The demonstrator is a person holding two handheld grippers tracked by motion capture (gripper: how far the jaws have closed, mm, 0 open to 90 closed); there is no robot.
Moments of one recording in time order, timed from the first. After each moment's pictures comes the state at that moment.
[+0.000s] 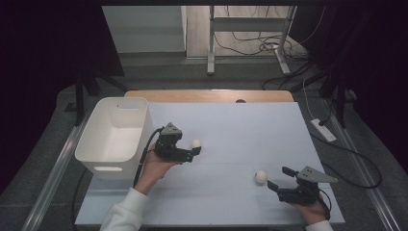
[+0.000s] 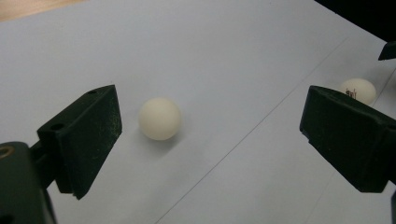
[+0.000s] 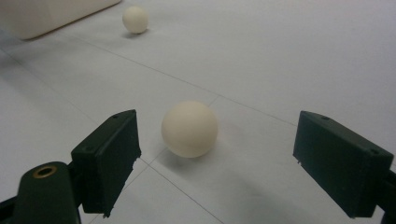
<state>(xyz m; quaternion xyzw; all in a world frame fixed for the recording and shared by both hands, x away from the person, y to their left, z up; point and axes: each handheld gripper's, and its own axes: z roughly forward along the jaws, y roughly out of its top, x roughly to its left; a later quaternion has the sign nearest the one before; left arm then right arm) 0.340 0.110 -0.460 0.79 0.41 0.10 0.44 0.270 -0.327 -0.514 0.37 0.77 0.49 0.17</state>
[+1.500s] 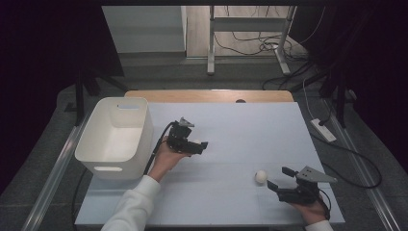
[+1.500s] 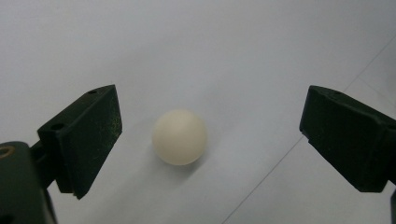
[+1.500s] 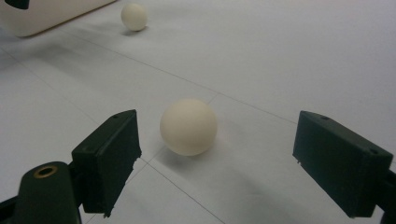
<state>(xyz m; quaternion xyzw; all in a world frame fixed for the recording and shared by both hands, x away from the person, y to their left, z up) 0.384 0.082 -0.482 0.81 0.43 0.10 0.38 0.271 -0.327 -0.515 0.37 0.77 0.49 0.17</state>
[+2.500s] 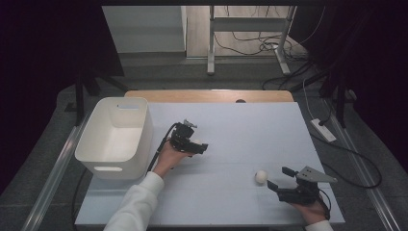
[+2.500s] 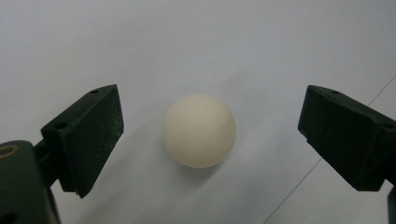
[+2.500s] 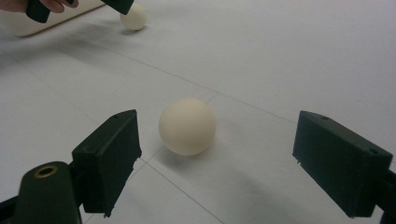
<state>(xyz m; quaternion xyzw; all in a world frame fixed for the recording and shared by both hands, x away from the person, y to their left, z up) 0.405 0.077 -0.508 0.83 0.45 0.08 0.33 0.271 -0.327 -0.516 0.37 0.77 0.49 0.17</state>
